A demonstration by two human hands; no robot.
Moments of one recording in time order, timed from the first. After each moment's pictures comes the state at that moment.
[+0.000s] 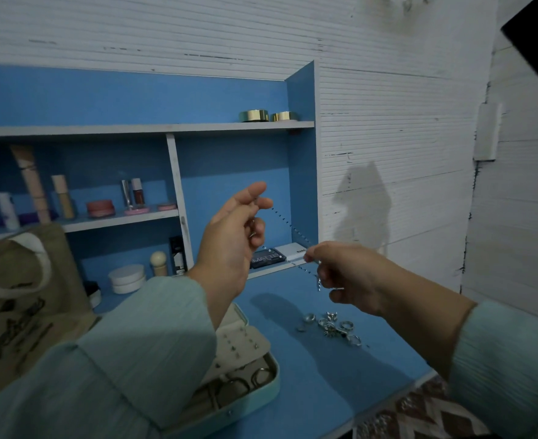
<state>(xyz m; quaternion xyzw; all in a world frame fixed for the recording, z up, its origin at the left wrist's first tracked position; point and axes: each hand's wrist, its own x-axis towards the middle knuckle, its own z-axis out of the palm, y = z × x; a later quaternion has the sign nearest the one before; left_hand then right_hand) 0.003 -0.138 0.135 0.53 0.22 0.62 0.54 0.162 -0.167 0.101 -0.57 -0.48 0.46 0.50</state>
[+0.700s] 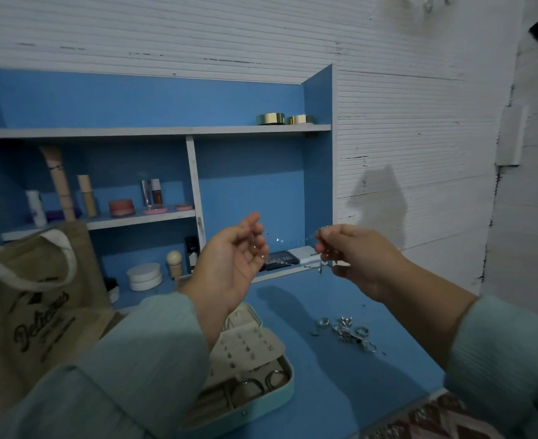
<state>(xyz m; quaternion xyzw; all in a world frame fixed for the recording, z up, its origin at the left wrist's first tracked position) -0.023 -0.128 0.120 0.40 0.22 0.58 0.67 0.151 -0.157 0.116 -0.52 -0.49 0.40 0.57</state>
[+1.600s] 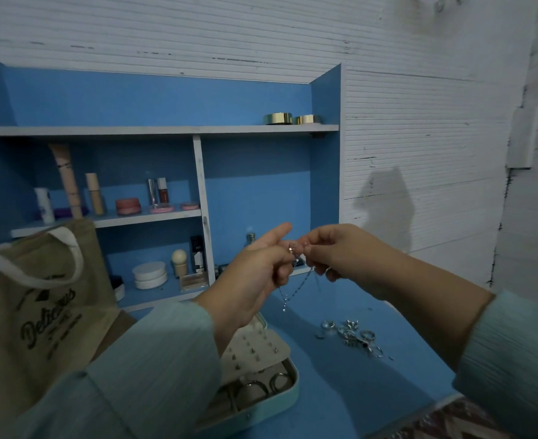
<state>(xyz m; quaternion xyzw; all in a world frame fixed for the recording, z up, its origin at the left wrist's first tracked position) -0.012 -0.142 0.114 0.59 0.29 0.47 0.59 0.132 -0.159 0.129 -0.55 -0.66 0.29 0.43</state>
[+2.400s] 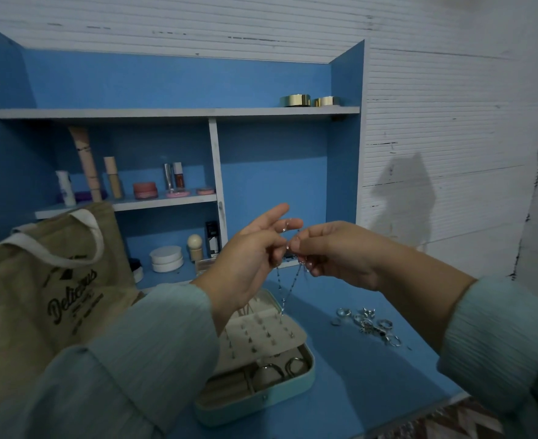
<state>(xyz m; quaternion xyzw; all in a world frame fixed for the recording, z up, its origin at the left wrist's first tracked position) -0.036 -0.132 0.110 0.57 0.29 0.51 0.57 0.110 -0.142 0.118 -0.45 -0.63 0.49 0.41</state>
